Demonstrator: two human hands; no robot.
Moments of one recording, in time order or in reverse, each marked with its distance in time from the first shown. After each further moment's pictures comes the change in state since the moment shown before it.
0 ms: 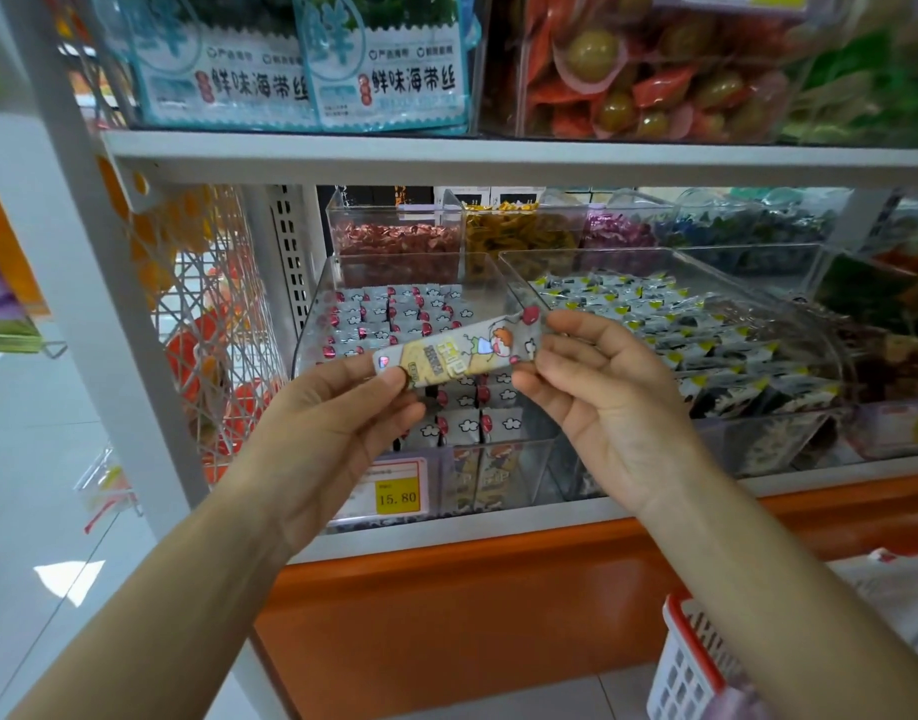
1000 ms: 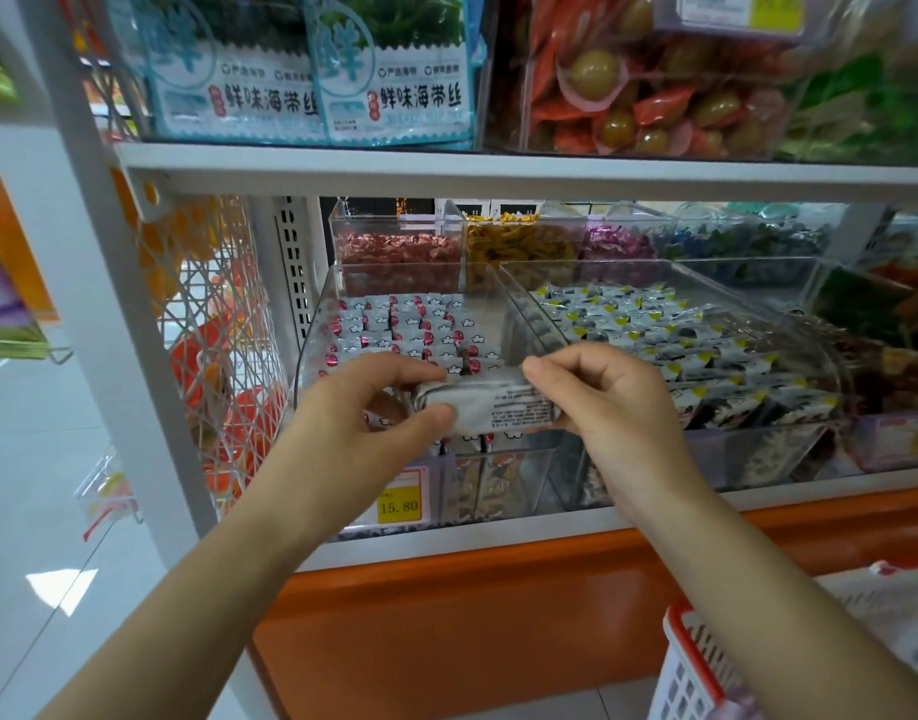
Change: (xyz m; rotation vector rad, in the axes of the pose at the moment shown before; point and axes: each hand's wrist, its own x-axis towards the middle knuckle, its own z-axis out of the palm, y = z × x) left_hand -0.009 0.004 0.003 0.946 -0.057 0.361; right_hand -0.001 0.005 -0.005 -0.738 -0.001 -0.275
